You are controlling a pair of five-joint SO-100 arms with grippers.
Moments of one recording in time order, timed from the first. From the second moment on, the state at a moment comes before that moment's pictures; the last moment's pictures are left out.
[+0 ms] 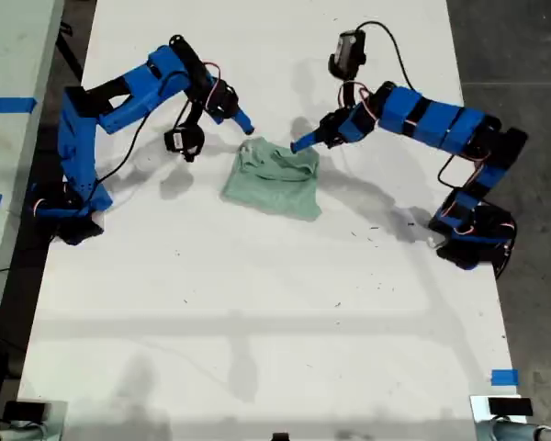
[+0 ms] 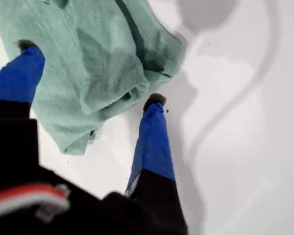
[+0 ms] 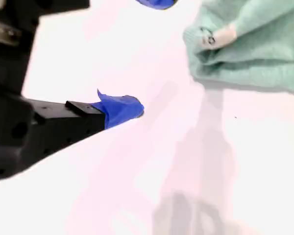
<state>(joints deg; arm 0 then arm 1) -31.9 63.5 50.1 82.7 57.3 38.8 93.2 94.1 64.2 -55.6</state>
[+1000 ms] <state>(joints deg) -5.4 178.9 165.4 65.5 12.7 12.5 189.1 167.0 72.9 -6.2</state>
